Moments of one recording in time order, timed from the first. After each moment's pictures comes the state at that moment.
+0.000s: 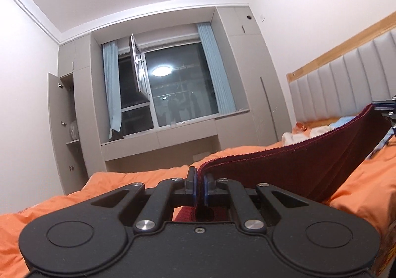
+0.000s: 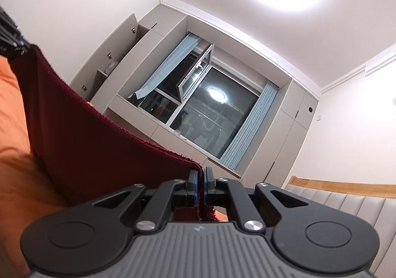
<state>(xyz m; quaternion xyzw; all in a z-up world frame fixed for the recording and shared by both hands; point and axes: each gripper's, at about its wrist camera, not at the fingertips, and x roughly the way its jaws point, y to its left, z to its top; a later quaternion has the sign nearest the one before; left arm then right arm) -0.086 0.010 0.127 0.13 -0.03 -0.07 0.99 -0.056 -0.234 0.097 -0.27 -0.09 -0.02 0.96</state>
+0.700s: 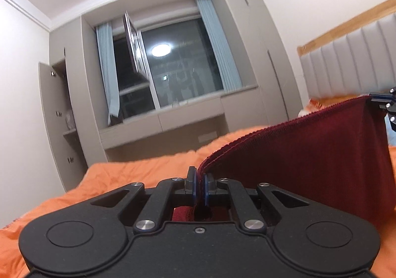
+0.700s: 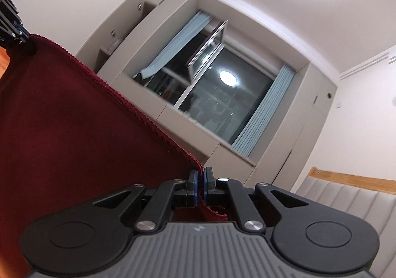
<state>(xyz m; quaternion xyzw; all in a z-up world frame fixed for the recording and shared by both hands) 0.113 0.013 0.135 0.16 0.04 -0.04 0.98 0.177 -0.222 0.094 -0.29 -0.04 -0.01 0.96</state>
